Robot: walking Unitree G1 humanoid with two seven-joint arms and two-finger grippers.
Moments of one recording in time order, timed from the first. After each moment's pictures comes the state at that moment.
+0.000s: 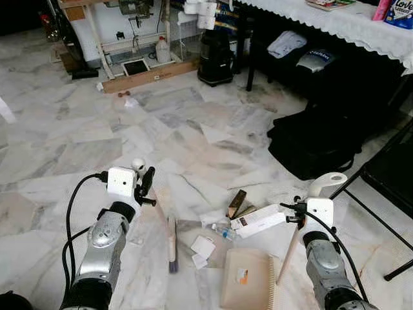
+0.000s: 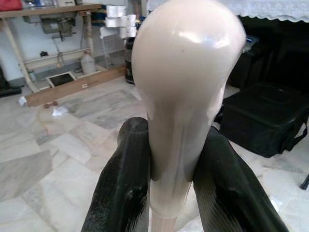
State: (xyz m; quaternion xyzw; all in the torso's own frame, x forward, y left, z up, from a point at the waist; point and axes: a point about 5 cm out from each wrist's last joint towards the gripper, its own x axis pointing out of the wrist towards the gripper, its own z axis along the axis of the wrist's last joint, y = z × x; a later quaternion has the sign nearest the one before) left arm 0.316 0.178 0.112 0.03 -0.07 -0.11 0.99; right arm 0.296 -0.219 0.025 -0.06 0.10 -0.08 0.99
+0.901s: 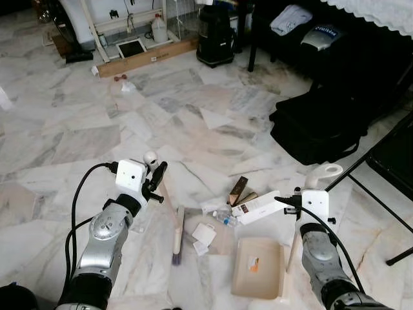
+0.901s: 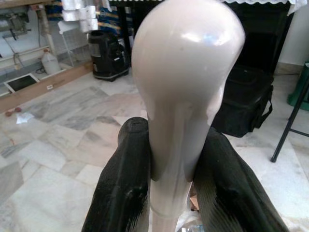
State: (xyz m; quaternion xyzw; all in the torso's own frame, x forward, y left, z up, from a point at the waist) left arm 0.317 0.162 0.134 0.06 -0.09 -0.19 0.98; right arm 0.313 -0.209 0.044 -0.12 0.06 -0.09 0.99
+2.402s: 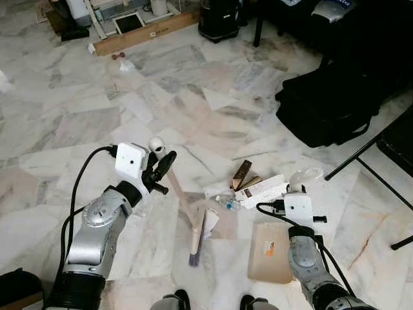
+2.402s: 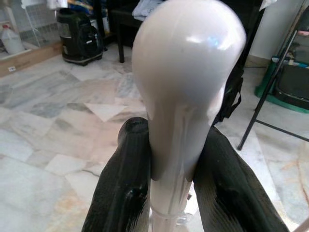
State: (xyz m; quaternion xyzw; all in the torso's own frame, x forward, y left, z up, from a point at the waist) left arm 0.314 0.157 0.176 0.03 -0.09 -0.25 0.96; right arm 0.303 -0.184 0.039 -0.20 0.01 -0.11 0.97
